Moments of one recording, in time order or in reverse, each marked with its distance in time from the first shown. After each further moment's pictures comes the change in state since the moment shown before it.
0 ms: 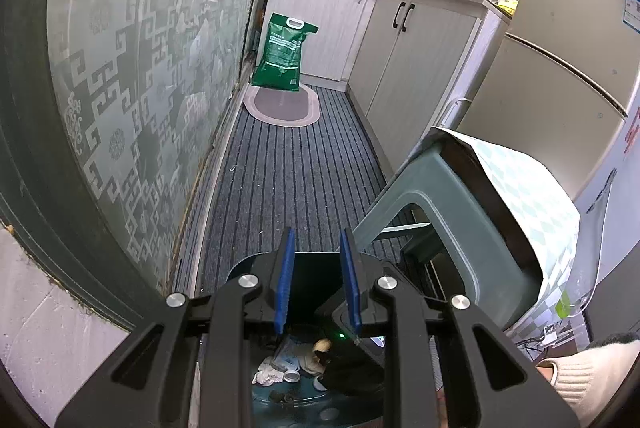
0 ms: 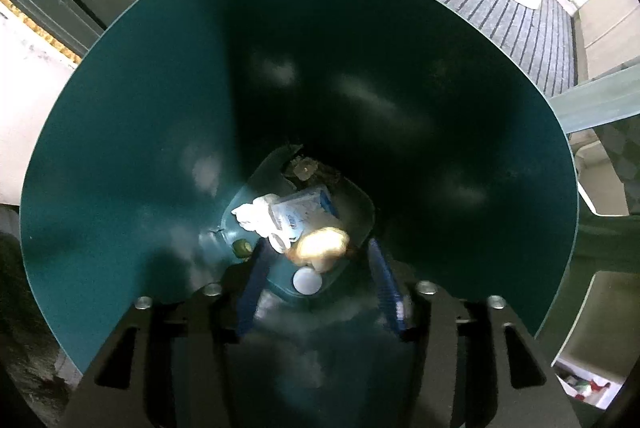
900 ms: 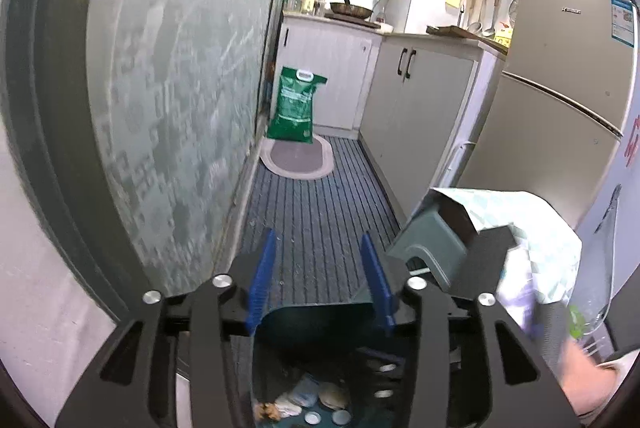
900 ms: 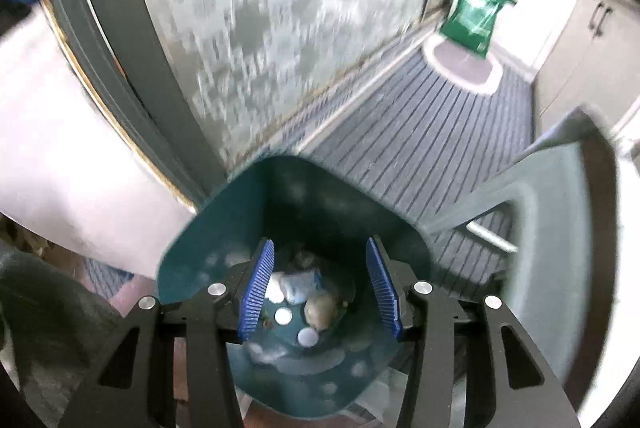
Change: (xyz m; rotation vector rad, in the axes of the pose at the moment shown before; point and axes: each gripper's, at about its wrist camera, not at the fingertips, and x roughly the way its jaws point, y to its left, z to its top) left arm -0.048 -0.014 0.028 0.055 -0.179 0.086; right arm -0.178 0.006 -0.015 0.020 -0.397 -0.039
